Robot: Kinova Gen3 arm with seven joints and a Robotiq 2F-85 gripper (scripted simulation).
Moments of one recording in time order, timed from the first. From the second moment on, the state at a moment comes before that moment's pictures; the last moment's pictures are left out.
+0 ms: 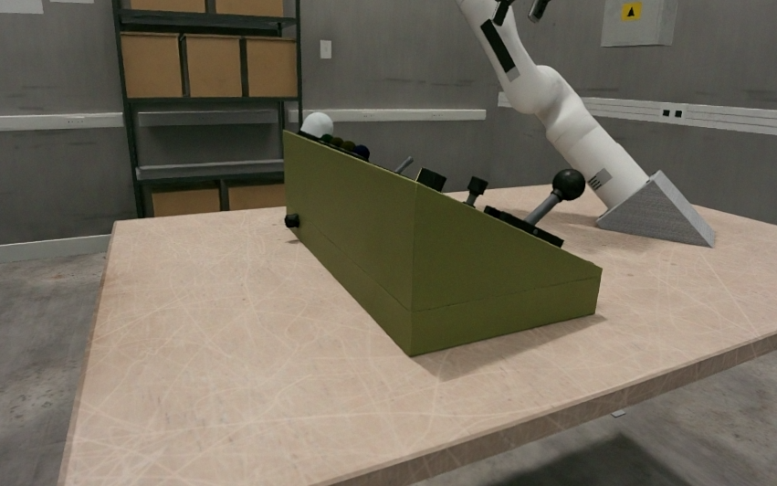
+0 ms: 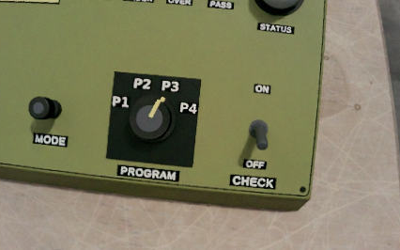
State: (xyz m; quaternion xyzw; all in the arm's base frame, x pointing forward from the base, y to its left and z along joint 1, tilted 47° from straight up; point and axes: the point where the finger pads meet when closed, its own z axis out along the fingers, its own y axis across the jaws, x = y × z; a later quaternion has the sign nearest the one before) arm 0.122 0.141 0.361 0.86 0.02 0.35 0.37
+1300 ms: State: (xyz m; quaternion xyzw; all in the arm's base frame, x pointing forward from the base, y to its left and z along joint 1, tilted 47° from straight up) arm 0.122 0.141 0.361 0.86 0.02 0.35 0.38
